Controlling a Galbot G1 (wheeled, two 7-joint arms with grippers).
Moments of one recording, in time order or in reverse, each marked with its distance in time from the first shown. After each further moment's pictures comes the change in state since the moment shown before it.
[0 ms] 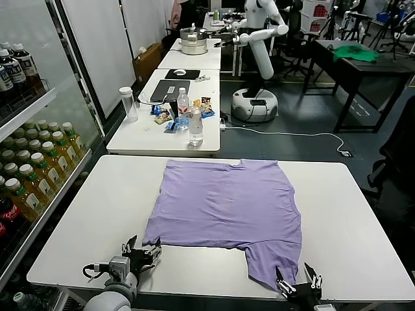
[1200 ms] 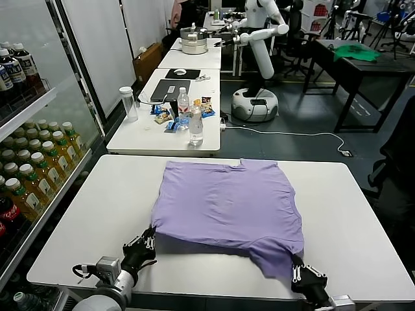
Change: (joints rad) left arm 0.019 0.066 -0.033 -0.142 -0.111 -0.104 0.052; right arm 0.055 -0.069 0.115 0.134 0.143 0.024 -0.034
